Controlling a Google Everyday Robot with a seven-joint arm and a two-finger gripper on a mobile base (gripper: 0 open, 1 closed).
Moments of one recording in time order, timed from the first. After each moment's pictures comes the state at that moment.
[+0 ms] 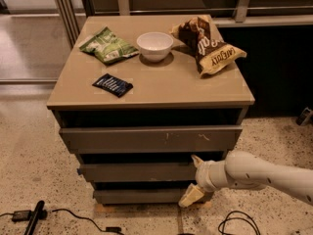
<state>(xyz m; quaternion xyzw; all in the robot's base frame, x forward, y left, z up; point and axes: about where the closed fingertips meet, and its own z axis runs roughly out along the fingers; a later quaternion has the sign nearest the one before) 0.498 -0.117 0.482 -0.55 0.76 0.15 0.30</state>
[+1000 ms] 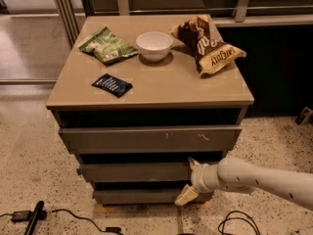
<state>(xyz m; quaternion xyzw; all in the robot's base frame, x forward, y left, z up) 0.520 -0.109 0.429 -0.54 0.76 0.15 0.32</state>
